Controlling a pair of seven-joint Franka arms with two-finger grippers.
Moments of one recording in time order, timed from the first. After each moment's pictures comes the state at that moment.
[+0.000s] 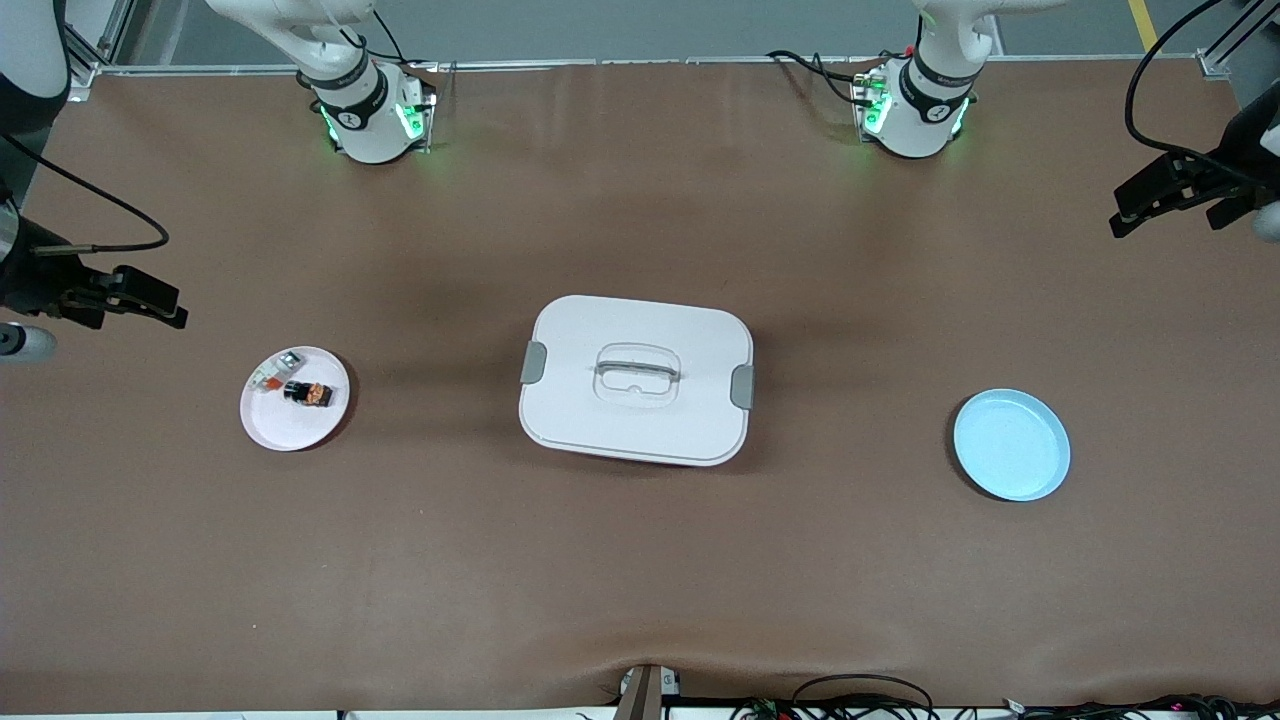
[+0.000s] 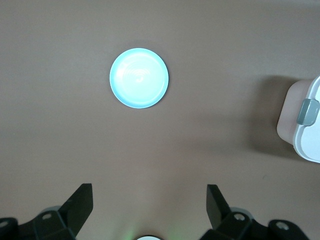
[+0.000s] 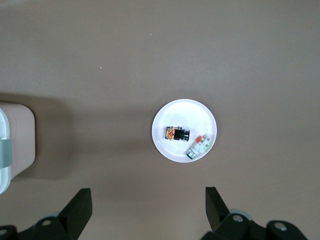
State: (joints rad) left arm 0.03 -0.03 -0.08 -1.49 0.02 1.45 -0.12; right arm -0.06 0.11 0.04 -1.51 0.03 1.59 0.02
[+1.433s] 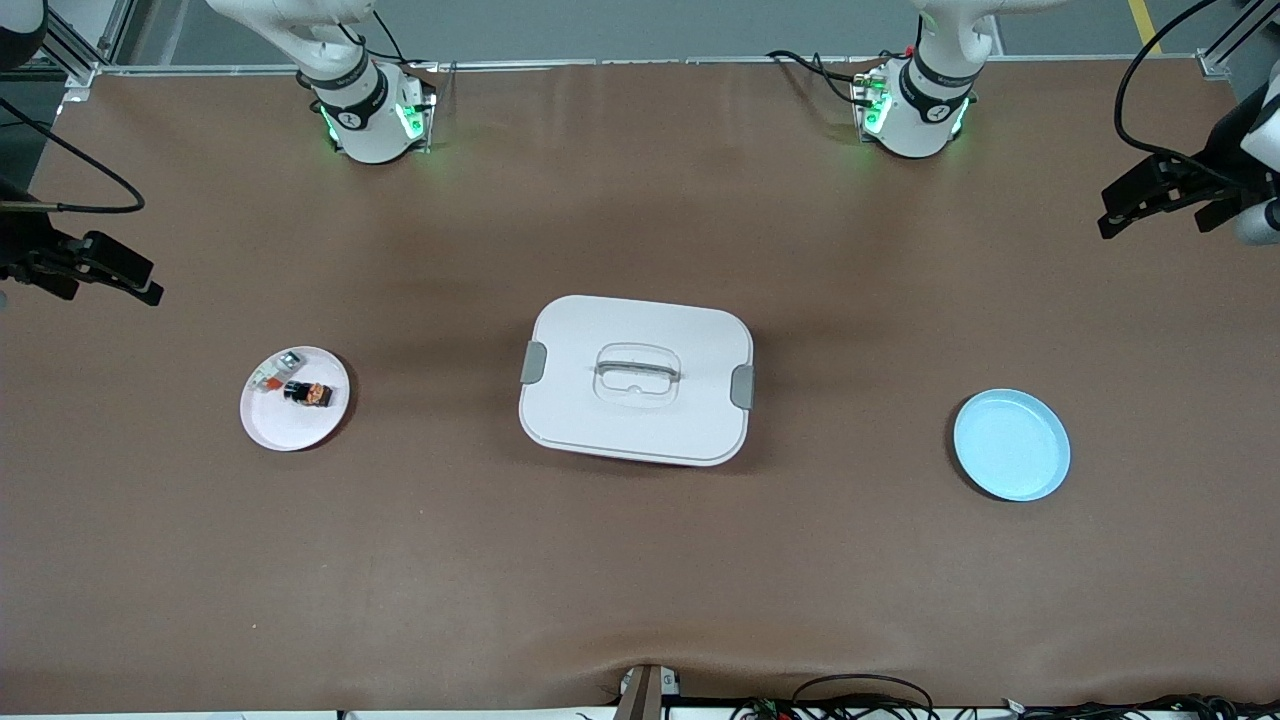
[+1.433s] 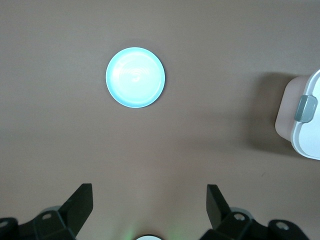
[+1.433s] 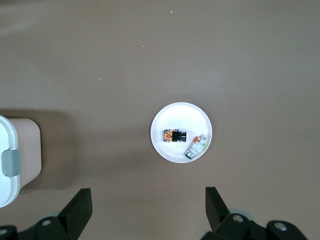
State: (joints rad) left arm 0.03 -0.03 -0.11 -1.49 0.02 1.45 -0.12; right arm -0.07 0.01 0.03 -1.57 0.03 1.63 0.07
